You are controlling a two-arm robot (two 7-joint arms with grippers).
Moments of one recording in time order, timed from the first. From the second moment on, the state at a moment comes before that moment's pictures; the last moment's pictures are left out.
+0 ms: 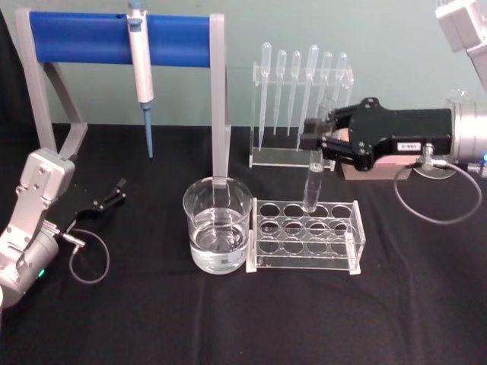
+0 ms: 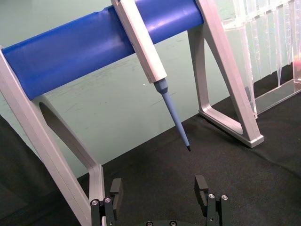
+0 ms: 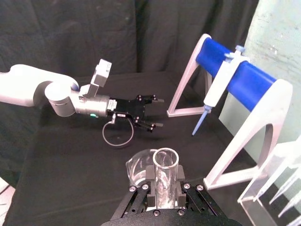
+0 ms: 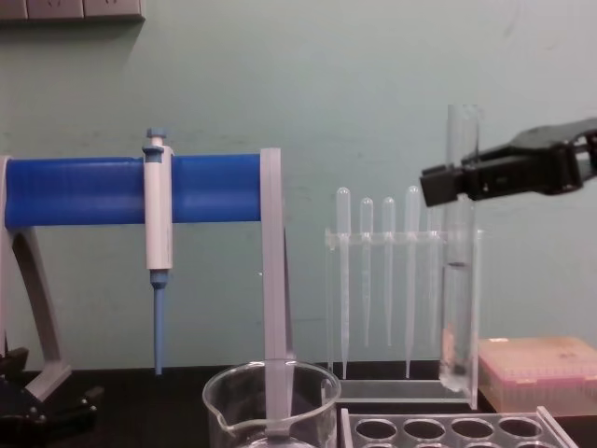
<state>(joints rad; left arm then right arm) -0.20 0.60 0.45 -1.41 -0.25 -0.12 0.03 0.72 0.78 -0.64 -1.58 0.68 0.28 0.89</state>
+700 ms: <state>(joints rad) -0.20 0.60 0.45 -1.41 -0.25 -0.12 0.03 0.95 0.54 -0.78 -1.32 0.65 0.21 0.98</state>
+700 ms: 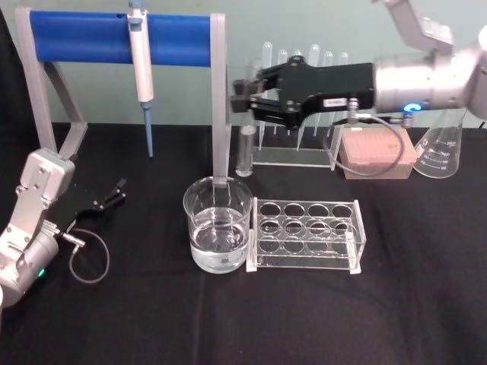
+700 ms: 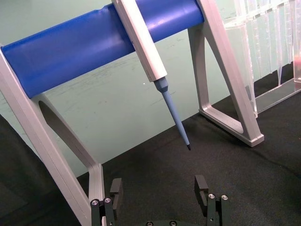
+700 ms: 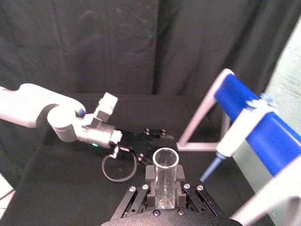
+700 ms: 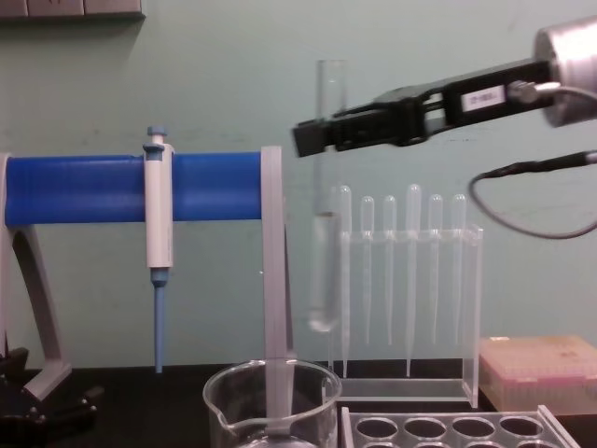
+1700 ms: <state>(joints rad) -0.20 0.60 0.45 -1.41 -0.25 -0.12 0.03 0.90 0.43 -0.87 -1.14 0.63 0.11 1.01</state>
